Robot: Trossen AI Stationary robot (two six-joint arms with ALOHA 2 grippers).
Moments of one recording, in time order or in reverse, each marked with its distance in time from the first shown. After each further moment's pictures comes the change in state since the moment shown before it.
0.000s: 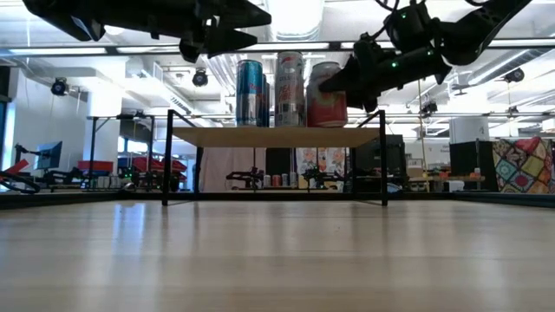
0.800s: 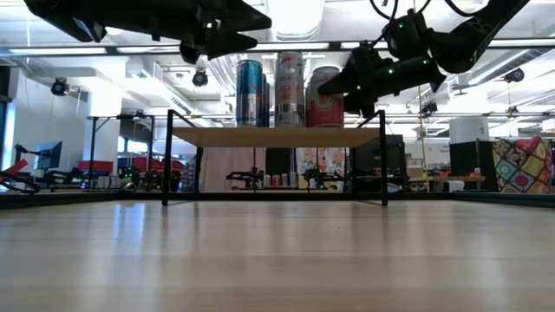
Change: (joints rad) left arm 0.008 0.000 0.000 -0.008 0.000 0.004; right arm -0.060 0.062 0.000 0.081 -0.069 0.042
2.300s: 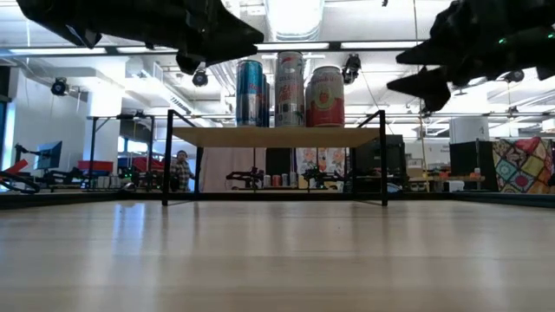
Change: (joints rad) left arm -0.006 -0.010 -0.030 -0.044 0.037 -0.084; right arm 0.496 -0.668 -0.433 -0.180 0.307 0.161
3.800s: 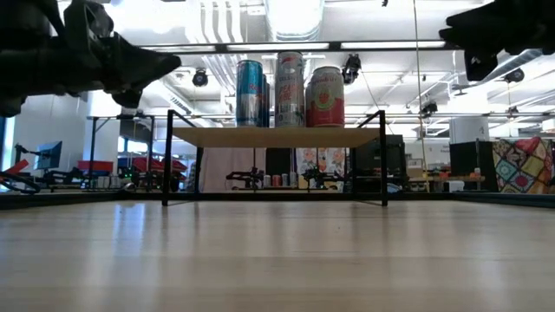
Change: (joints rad) left arm -0.025 -0.142 -0.582 0.687 0.112 0.036; right arm 0.353 -0.515 -0.016 -0.325 0.358 -0.095
